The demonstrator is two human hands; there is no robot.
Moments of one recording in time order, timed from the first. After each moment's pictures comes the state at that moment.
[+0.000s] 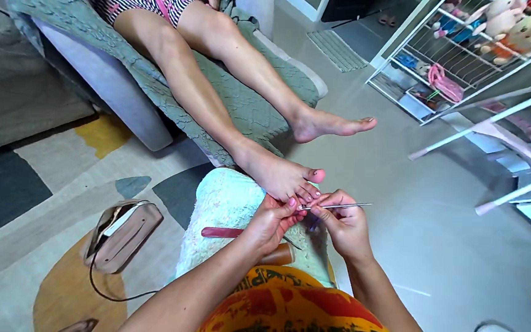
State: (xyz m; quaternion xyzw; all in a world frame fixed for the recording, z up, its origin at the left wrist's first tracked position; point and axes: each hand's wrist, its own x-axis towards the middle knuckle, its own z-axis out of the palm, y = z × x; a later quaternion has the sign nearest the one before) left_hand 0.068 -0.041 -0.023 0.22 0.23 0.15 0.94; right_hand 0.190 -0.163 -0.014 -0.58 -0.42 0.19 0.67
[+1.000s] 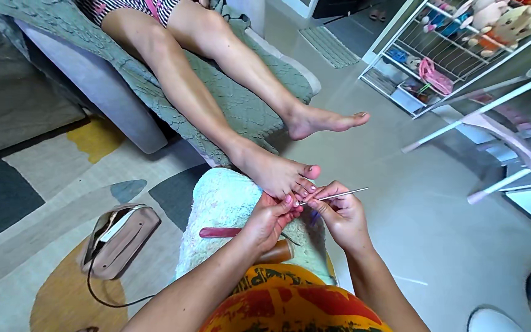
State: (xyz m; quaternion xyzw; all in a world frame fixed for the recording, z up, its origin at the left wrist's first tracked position) left_hand 0.068 -0.041 -0.024 0.23 0.23 0.15 0.93; right_hand 0.192 -0.161 -0.005 -0.59 -0.45 0.17 0.65
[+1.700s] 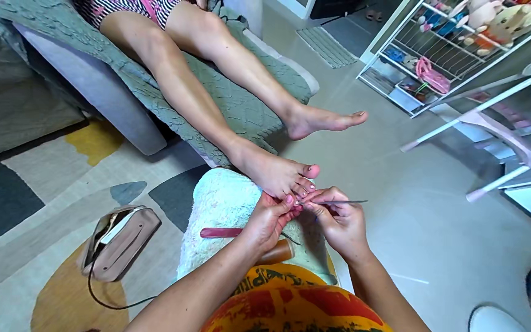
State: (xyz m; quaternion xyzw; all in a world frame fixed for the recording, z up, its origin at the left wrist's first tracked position) left_hand 0.069 -0.042 -0.026 0.23 0.24 0.16 0.93; right_hand 0.183 -0.160 -0.005 -0.63 -0.50 0.07 0.59
